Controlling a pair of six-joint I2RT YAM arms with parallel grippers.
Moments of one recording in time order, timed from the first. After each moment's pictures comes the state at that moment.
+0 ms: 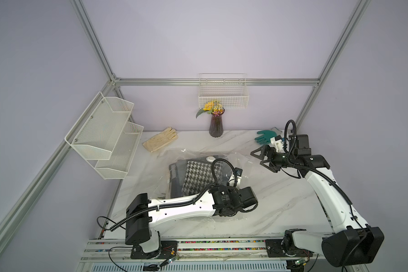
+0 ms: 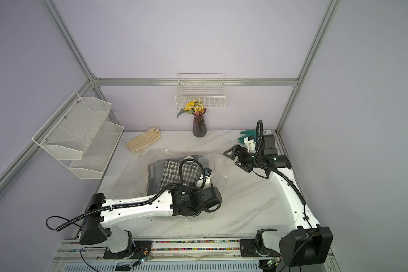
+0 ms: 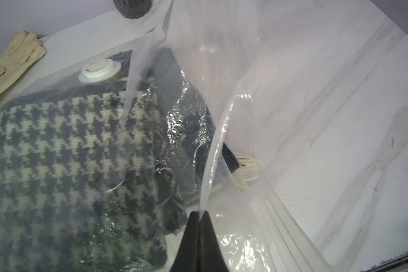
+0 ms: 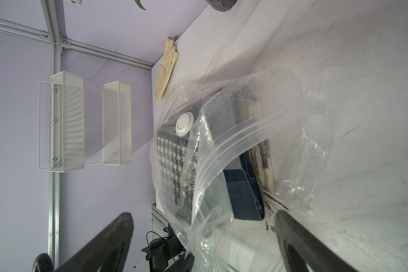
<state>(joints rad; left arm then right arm) -1.29 1.63 1.44 -0.91 -0.72 -0.80 0.06 1.24 1.20 -0.75 -0.71 0.64</state>
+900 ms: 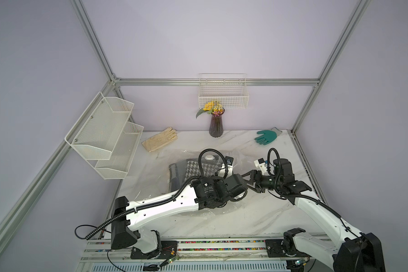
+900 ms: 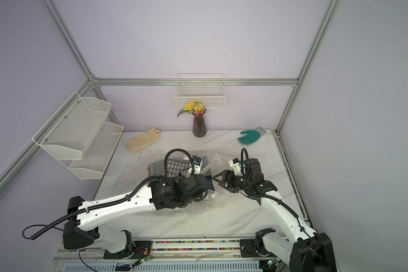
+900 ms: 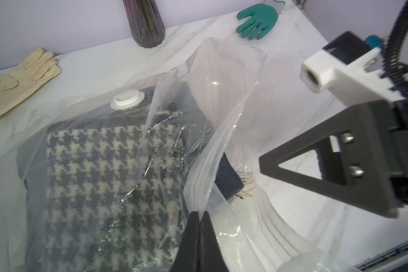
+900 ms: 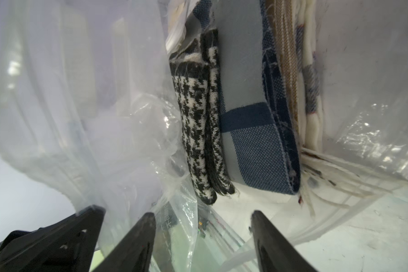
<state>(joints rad) -1.22 1.51 1.50 -0.90 -0.68 -0.71 0.25 1.08 0.69 -0.26 -0.82 0.87</state>
